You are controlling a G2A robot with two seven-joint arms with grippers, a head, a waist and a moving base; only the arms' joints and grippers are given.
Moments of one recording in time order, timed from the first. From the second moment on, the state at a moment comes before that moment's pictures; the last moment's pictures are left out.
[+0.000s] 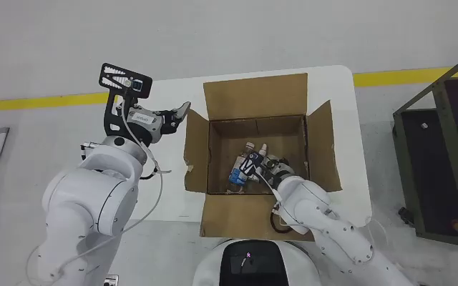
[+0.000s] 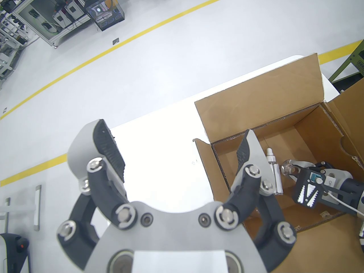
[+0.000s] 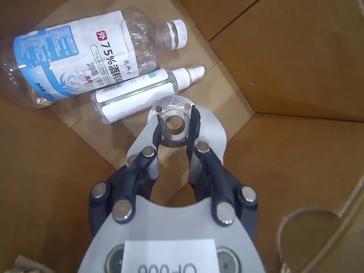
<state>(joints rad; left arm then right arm) 1.00 -1.22 -1.37 -2.27 1.34 0.08 -1.03 -0.98 -1.15 0.83 -1.78 -1.59 -0.10 1.03</state>
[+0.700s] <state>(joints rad) 1.00 -1.22 -1.37 -2.27 1.34 0.08 -1.03 -1.02 -1.16 1.03 -1.97 -1.44 -0.11 0.96</state>
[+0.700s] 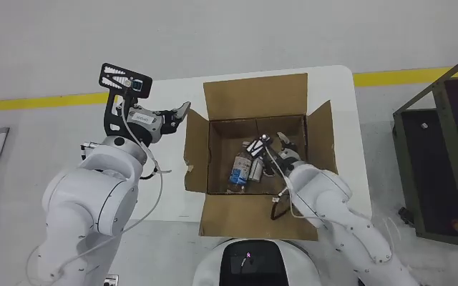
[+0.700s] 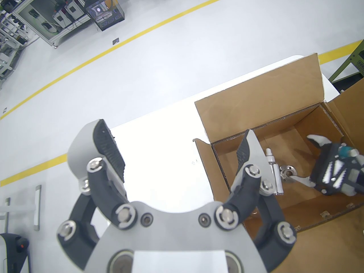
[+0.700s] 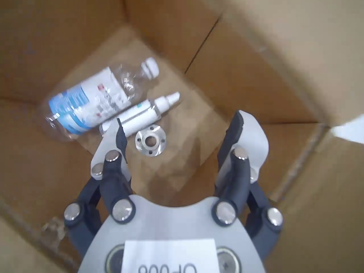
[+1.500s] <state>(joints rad) 1.01 -1.22 -1.37 -2.27 1.33 0.07 -1.02 -1.39 -1.11 1.83 -2.23 -1.00 -0.32 0.70</state>
